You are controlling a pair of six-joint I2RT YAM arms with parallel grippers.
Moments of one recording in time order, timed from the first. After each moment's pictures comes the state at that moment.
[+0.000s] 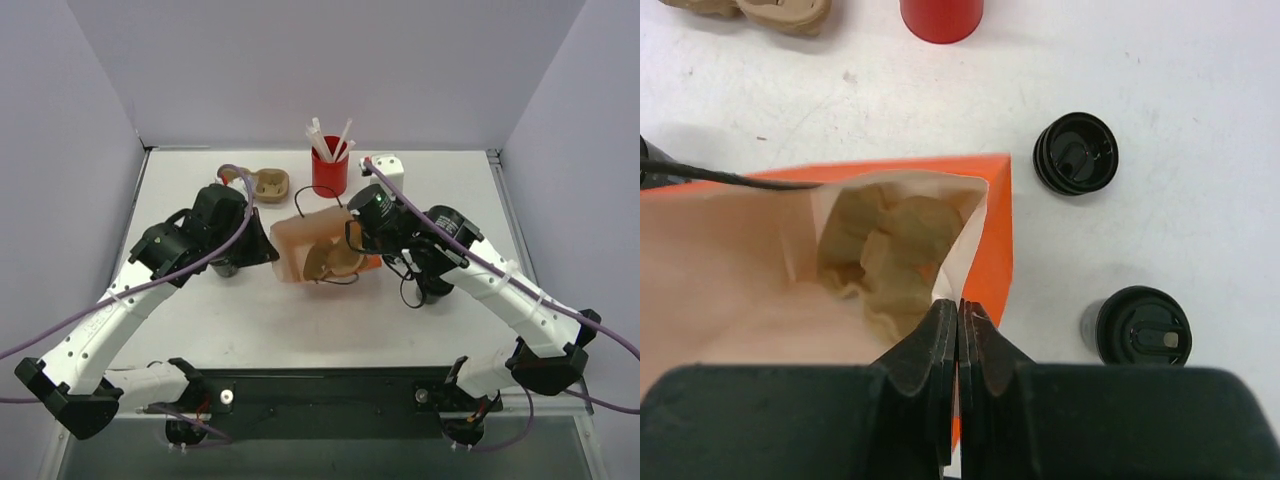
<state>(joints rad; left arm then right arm) -0.66 1.17 1.38 -1.01 0.03 -0.74 0.96 1.40 1.69 -1.12 0.67 0.51</state>
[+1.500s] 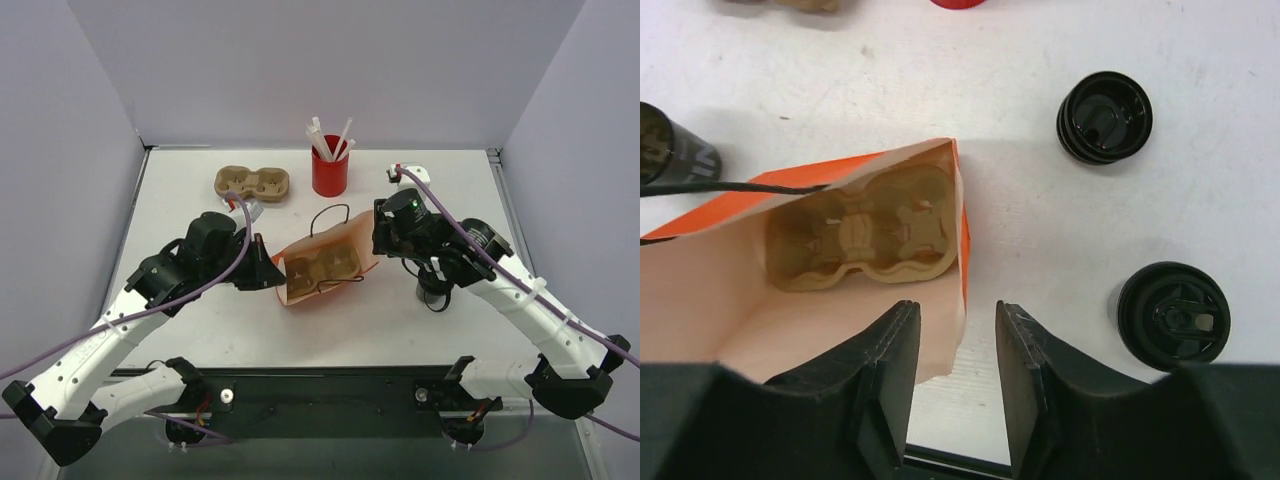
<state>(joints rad) -0.69 0.99 1.13 -0.80 0.21 -0.72 0.84 1.24 1.47 -1.01 0.49 0.51</state>
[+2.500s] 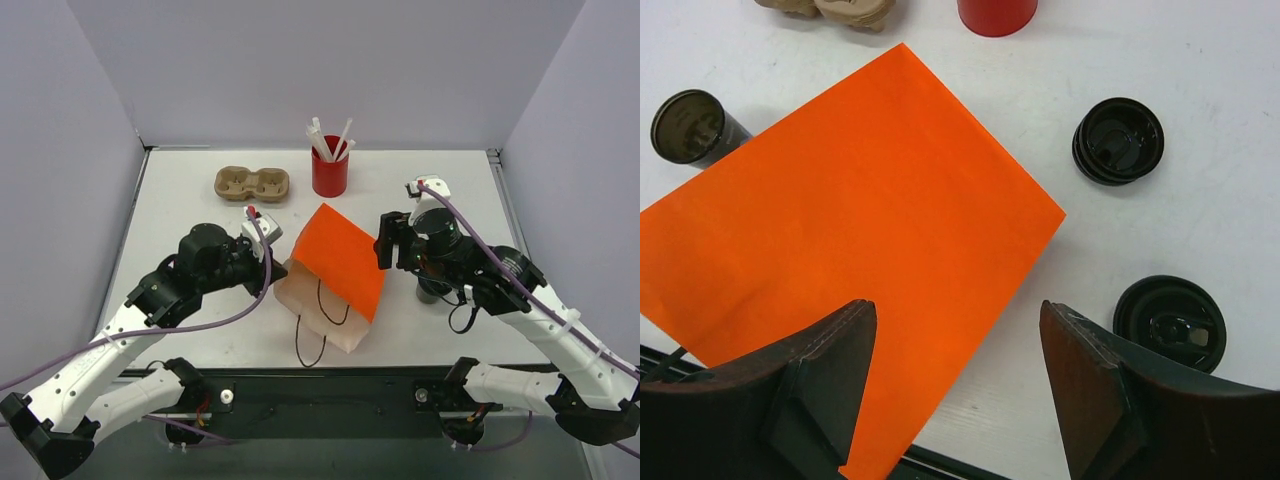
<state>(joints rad) -0.69 0.89 0.96 -0.50 0.29 -0.06 0.85 1.05 1.35 -0.91 0.43 0.42</state>
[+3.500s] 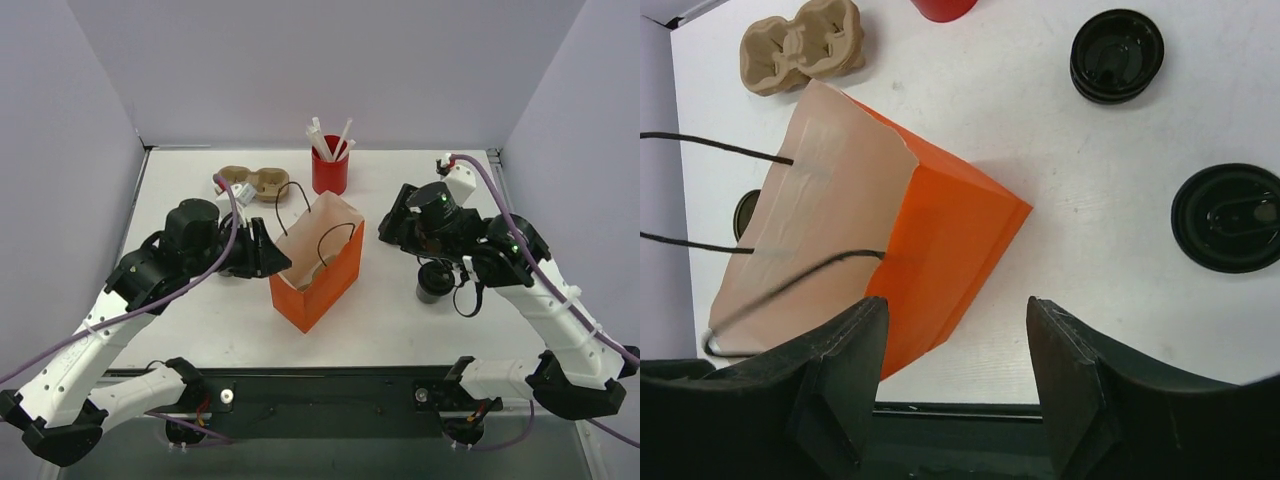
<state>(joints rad) -0.68 0.99 1.25 -0.79 0.24 -0.65 0.84 1.20 1.70 -1.23 0.51 0.89</state>
